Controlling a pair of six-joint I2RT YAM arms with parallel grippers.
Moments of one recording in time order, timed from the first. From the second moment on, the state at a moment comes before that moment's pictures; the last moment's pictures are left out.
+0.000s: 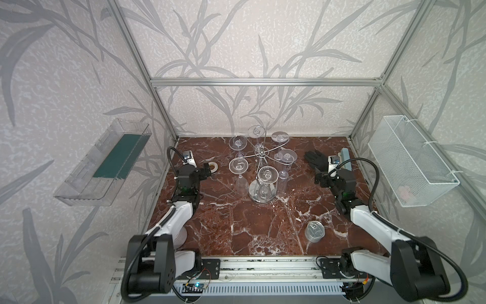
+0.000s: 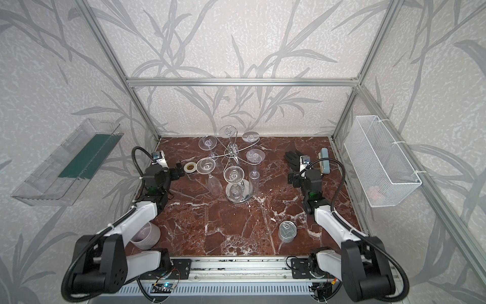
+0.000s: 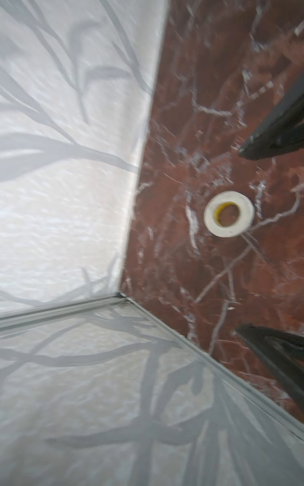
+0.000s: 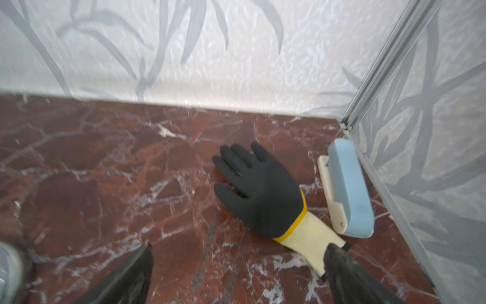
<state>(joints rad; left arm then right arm) 0.02 1.17 0.65 0.28 -0.17 -0.14 0.14 1.11 0.56 0.25 0.14 0.02</state>
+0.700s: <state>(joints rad) 0.02 1.03 0.97 -0.14 0.43 -0.55 0.14 0.75 0.92 -0.63 0.02 0.33</state>
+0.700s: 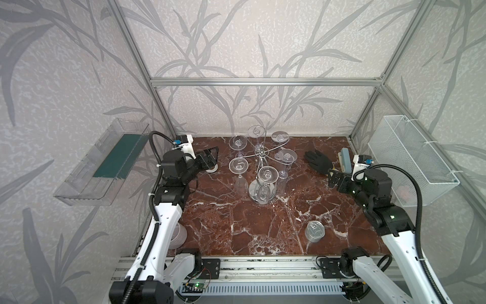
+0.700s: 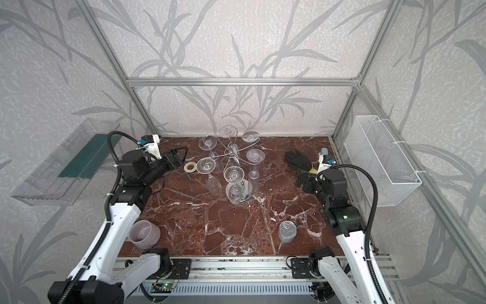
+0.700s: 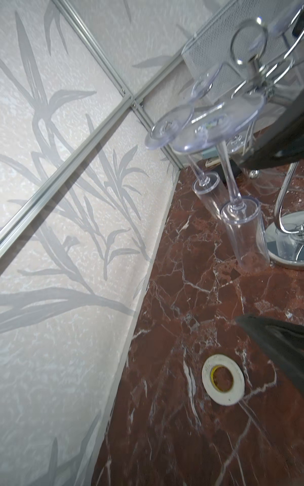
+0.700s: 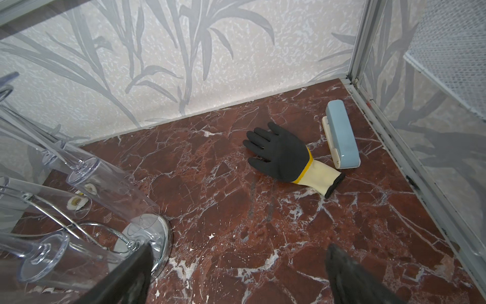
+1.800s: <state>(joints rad) -0.12 1.24 1.03 0.09 0.77 -1.03 0.16 0.96 1.09 -0.76 -0.27 0.27</state>
